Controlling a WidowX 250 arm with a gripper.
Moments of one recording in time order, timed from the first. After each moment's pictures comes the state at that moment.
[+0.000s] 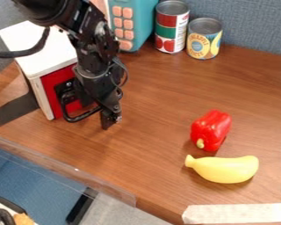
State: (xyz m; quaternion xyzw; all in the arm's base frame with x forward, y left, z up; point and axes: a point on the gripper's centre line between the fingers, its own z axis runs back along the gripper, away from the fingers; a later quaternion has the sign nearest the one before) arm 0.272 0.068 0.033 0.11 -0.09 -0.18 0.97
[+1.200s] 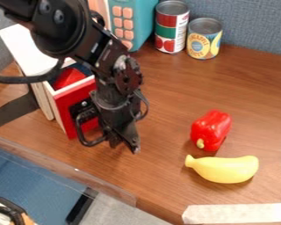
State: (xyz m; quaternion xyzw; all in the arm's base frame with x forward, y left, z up) arm 0.237 0.012 0.022 0.08 -0.09 -0.21 0.97
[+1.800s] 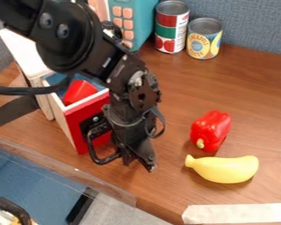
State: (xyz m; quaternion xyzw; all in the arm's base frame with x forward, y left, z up) arm 0.222 -0.020 0.026 0.06 -0.09 -0.21 0.97
